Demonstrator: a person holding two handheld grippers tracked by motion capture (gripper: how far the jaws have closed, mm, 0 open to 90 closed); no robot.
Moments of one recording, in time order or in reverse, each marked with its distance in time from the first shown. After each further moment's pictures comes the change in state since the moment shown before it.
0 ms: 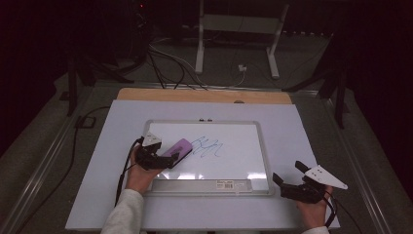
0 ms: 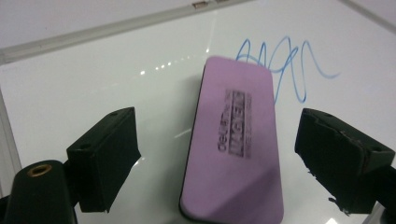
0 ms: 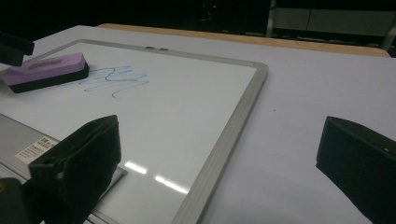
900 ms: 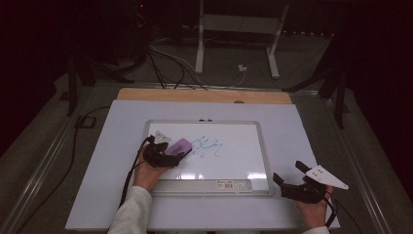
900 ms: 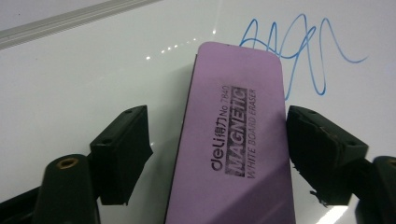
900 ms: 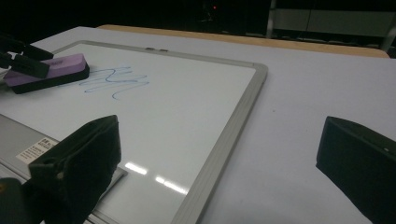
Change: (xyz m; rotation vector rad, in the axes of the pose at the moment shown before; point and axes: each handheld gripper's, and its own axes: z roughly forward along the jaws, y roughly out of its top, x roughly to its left) left arm -0.009 0.003 0.026 0.093 0.033 0.051; right arm 0.000 0.000 -0.001 -0.003 0.002 0.000
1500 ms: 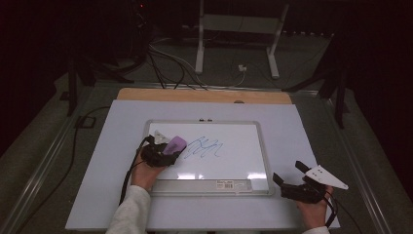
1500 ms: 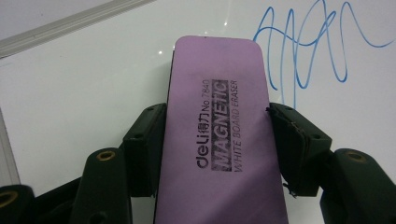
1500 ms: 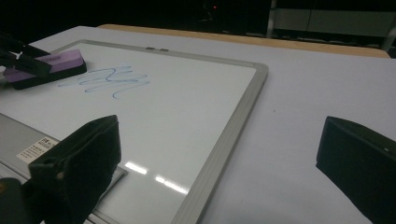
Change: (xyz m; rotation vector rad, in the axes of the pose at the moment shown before) left arm 0.004 -0.001 -0.003 0.025 0.047 0.025; right arm 0.000 0.000 0.000 0.002 0.001 -0.002
